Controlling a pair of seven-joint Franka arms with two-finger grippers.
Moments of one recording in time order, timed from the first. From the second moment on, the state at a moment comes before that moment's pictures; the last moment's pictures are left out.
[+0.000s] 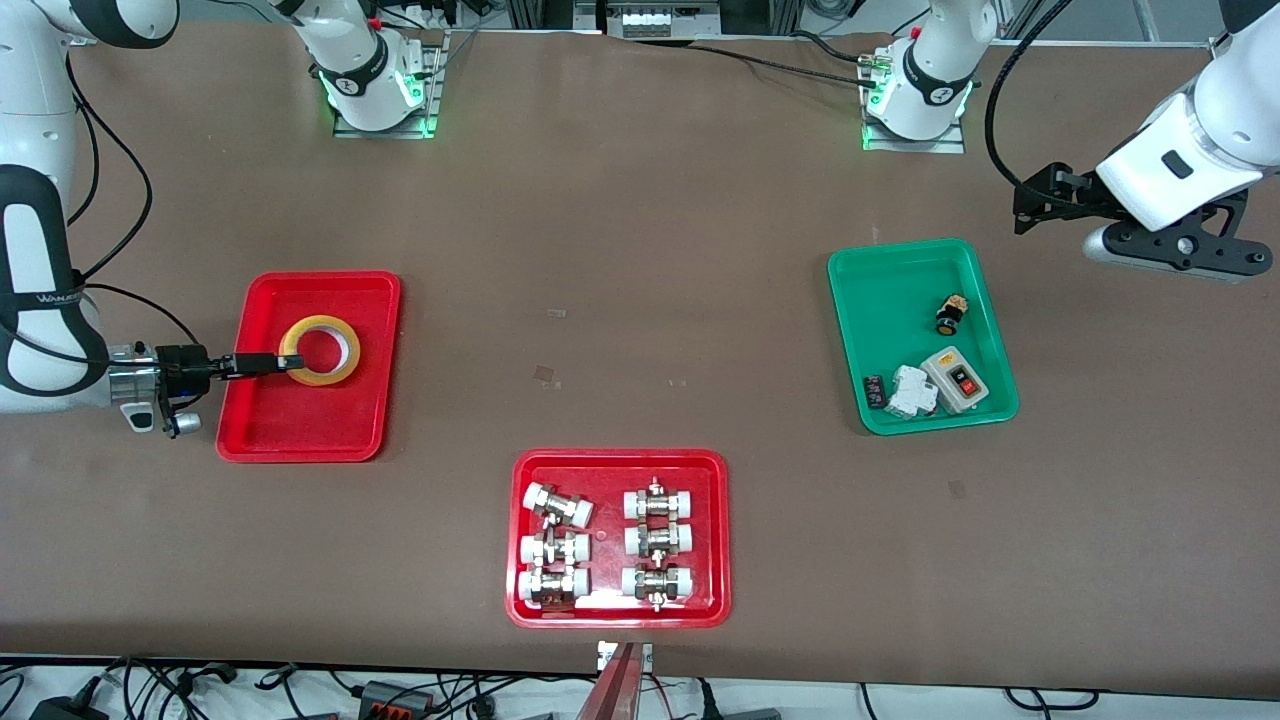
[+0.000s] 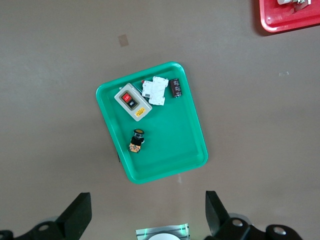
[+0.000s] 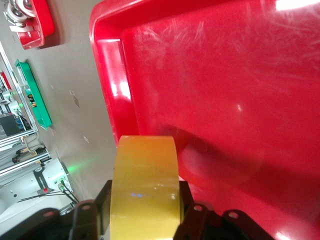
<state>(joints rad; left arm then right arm) 0.21 0.09 -0.38 -1.45 0.03 1.39 -0.01 -0.32 0.77 -0.02 -1.56 0.65 1.63 -0.64</state>
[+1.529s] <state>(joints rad) -0.01 0.07 -0.02 -1.47 0.02 1.45 0.10 -0.21 0.73 -0.01 -1.54 0.39 1.82 -0.75</state>
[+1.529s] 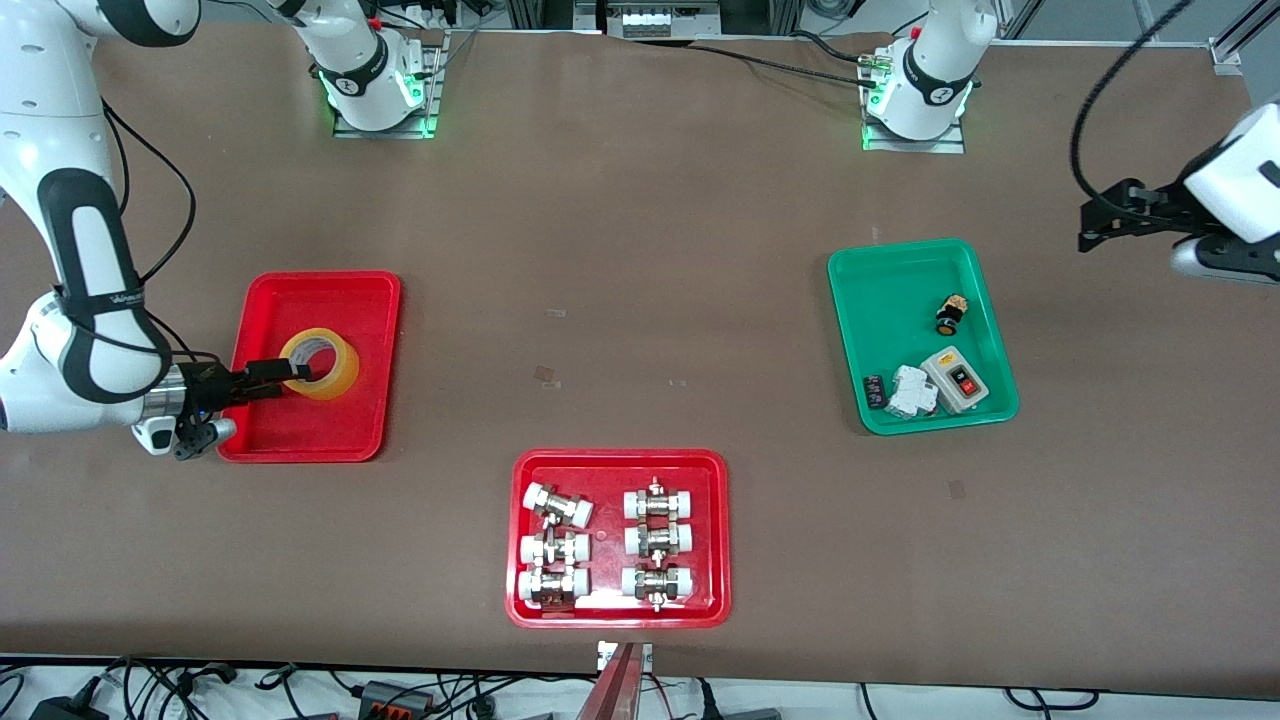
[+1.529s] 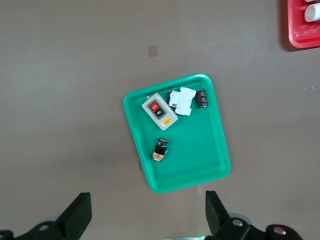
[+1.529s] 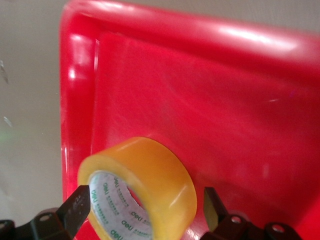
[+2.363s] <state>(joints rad) 0.02 0.10 -0.03 -1.46 -0.05 1.47 0.02 -0.11 0.36 0.00 -1.42 0.09 1.63 -0.13</state>
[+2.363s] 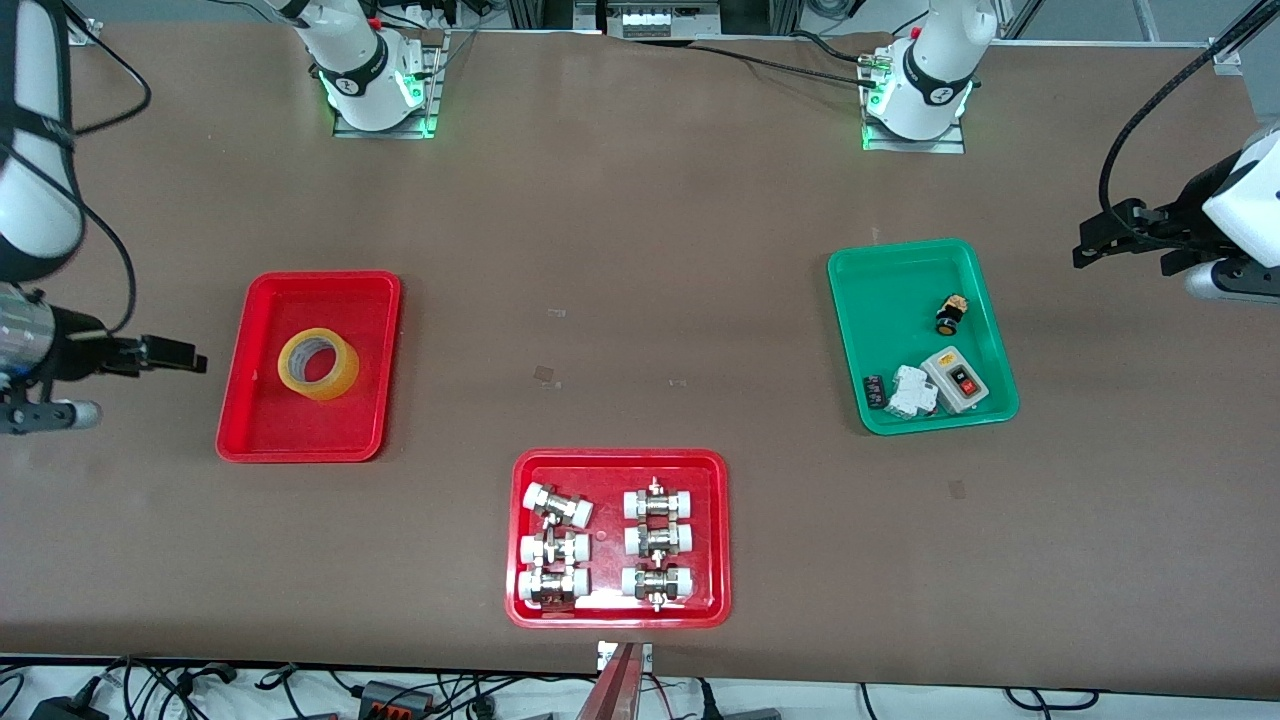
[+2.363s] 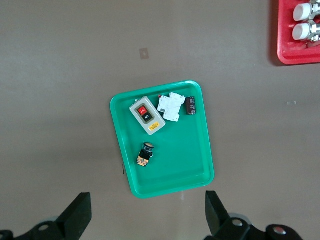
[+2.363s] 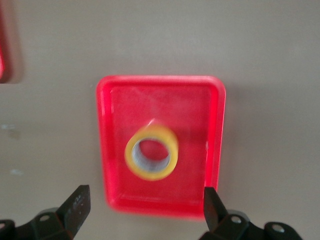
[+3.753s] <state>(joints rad) 0.03 0.10 -0.02 -1.45 -0.05 1.47 0.01 -0.03 0.20 -0.09 -1.46 0.00 1.77 -0.08</state>
